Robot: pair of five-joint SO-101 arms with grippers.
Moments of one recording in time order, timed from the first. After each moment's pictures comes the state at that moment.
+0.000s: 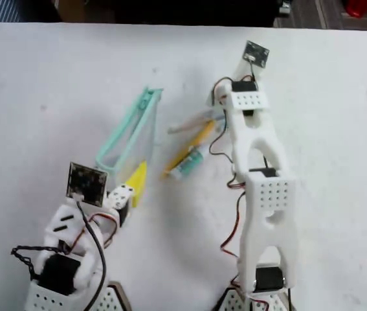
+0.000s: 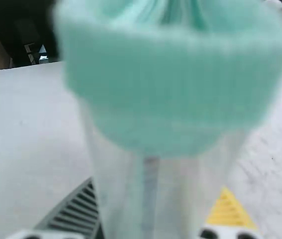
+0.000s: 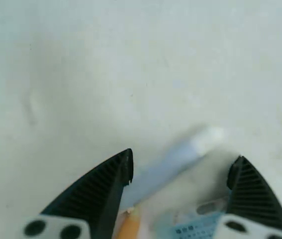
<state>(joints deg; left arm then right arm) 11.6 -104.8 87.0 49.3 2.8 -8.5 48.0 -34.6 58.5 -25.2</state>
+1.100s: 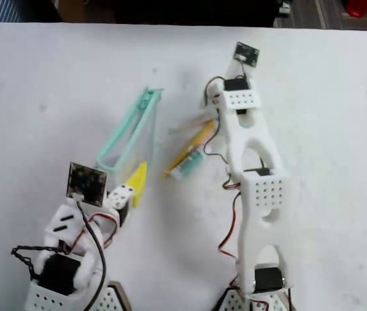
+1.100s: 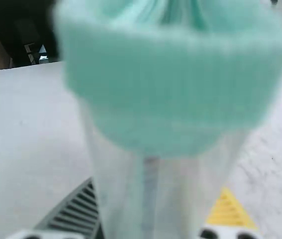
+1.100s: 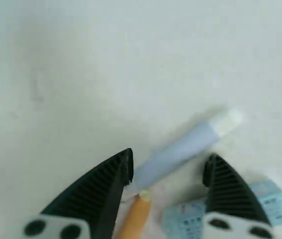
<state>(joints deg) 11.6 -104.8 87.0 49.3 2.8 -8.8 51.2 -38.9 62.9 -25.3</state>
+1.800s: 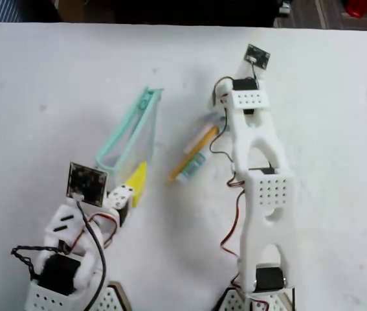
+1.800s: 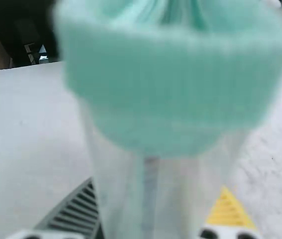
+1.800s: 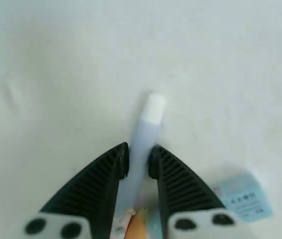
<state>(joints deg) 11.6 -104.8 87.0 49.3 2.8 -8.6 51.5 -39.4 64.7 -25.3</state>
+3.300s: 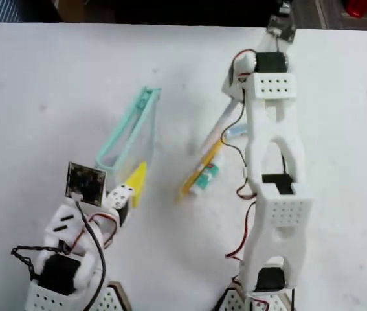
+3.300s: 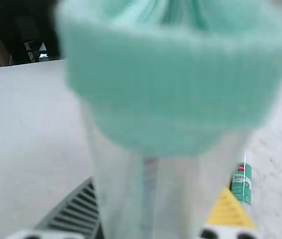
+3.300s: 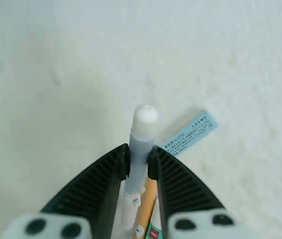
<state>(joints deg) 11.6 -104.8 87.0 49.4 3.7 -5.9 31.4 -47.5 88.6 -23.5</state>
